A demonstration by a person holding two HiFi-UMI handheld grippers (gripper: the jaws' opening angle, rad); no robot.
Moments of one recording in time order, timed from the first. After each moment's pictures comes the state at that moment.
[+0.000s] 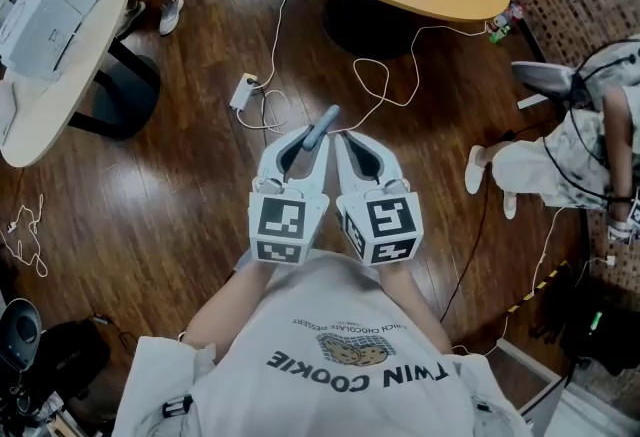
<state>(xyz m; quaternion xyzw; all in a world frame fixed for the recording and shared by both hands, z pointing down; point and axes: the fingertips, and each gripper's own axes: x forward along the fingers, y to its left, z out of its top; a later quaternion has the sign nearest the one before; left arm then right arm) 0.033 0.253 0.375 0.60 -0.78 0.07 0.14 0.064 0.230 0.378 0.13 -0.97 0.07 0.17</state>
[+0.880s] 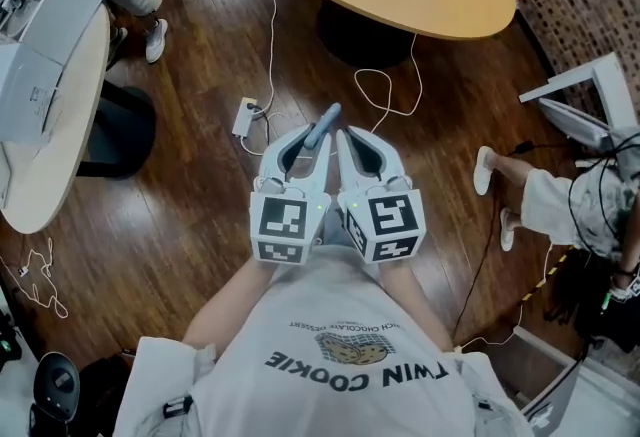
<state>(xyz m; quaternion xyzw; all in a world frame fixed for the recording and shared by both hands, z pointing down) -0.105 0.178 0.387 0.64 -0.75 0.07 0.15 -0.075 0.156 0.387 0.19 -0.96 0.08 0.17</state>
